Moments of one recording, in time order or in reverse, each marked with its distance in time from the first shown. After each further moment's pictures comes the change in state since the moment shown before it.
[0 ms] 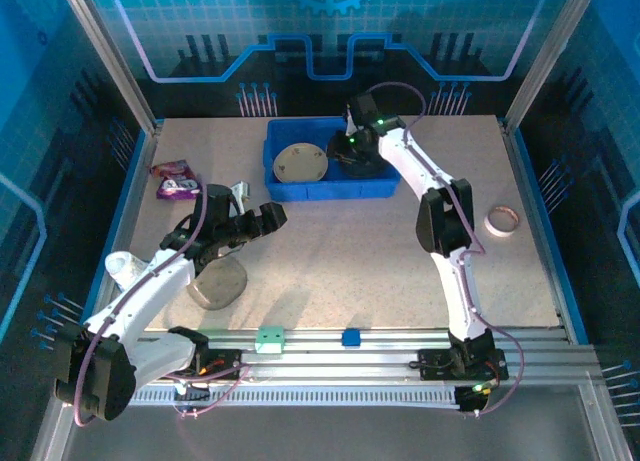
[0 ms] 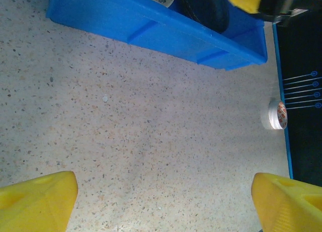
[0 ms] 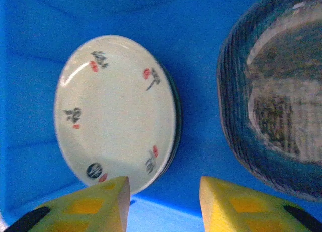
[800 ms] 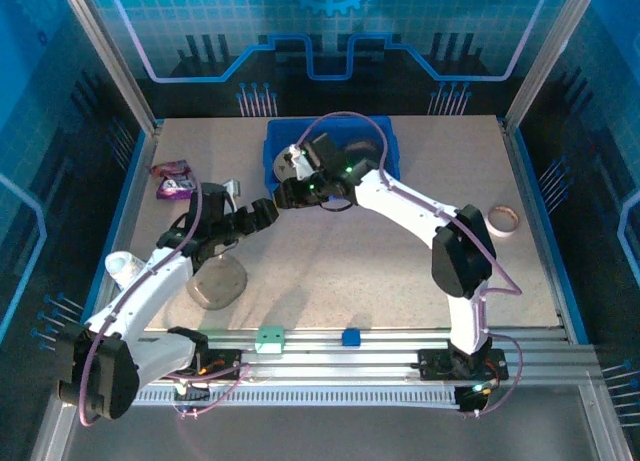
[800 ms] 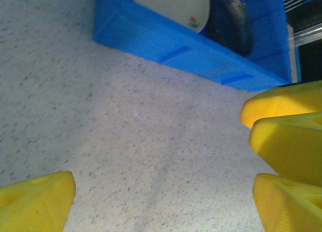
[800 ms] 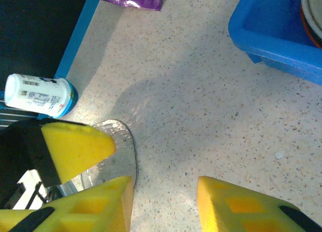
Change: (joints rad) left arm 0.059 0.002 0.001 -0.031 -0.056 -0.001; right arm 0.333 -0.357 -0.498 0.271 -0.158 -0.042
